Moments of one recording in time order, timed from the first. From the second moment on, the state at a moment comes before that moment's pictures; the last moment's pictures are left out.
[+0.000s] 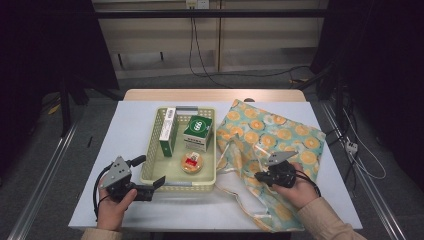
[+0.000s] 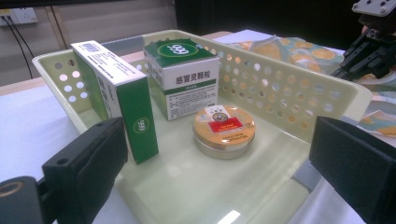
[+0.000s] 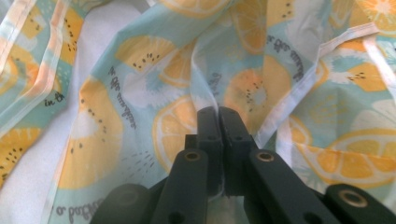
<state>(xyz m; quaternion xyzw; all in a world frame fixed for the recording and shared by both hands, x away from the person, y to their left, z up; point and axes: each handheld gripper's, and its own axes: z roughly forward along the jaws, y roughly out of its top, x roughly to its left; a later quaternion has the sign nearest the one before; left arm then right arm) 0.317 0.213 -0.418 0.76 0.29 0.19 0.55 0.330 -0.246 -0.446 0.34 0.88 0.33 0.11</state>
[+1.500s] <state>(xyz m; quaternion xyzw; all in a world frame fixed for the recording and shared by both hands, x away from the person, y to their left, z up) 0.319 0.213 -0.419 0.76 0.29 0.19 0.55 0.370 -0.248 -0.439 0.36 0.86 0.33 0.16</state>
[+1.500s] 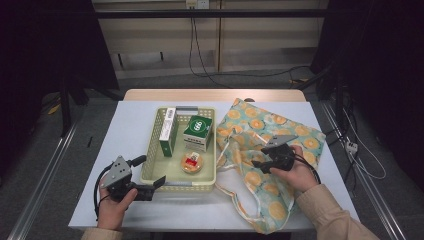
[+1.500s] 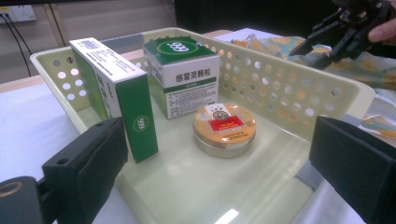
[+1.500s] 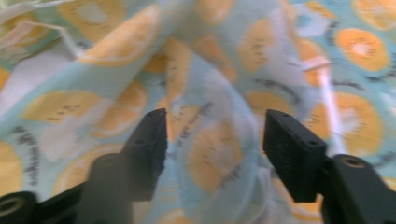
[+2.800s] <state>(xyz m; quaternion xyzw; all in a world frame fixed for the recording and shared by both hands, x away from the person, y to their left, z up) 0.320 0.214 -0.421 0.76 0.29 0.19 0.55 0.427 -0.283 -0.427 0.43 0.82 0.33 0.21</state>
